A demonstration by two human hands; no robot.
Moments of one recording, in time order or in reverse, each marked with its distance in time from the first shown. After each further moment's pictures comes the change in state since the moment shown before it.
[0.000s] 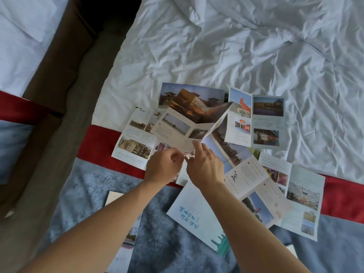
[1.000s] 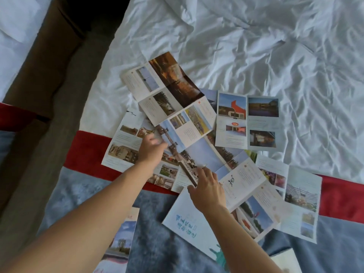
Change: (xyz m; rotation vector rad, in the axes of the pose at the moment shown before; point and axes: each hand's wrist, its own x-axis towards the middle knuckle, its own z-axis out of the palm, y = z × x) left_hand 0.068 -0.022 0.002 -0.513 -0.010 -0.683; right_hand -0.031 0.044 0.046 0.023 -0.258 0.223
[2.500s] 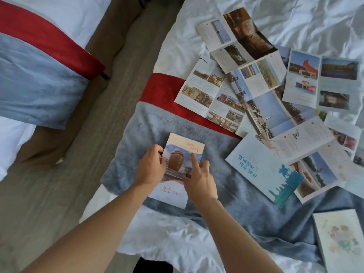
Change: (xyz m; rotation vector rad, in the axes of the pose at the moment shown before) left_hand -0.132 -0.250 -0.188 0.617 0.233 0.440; right_hand -0.166 -0.129 0.171 0.002 -0.120 -0.144
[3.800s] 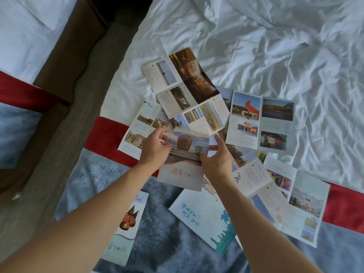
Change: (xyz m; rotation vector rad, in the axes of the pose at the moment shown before) left_hand 0.182 0.244 0.025 -0.453 -0.156 -0.134; right_hand 0.144 0.112 -0.250 0.669 0.327 0.200
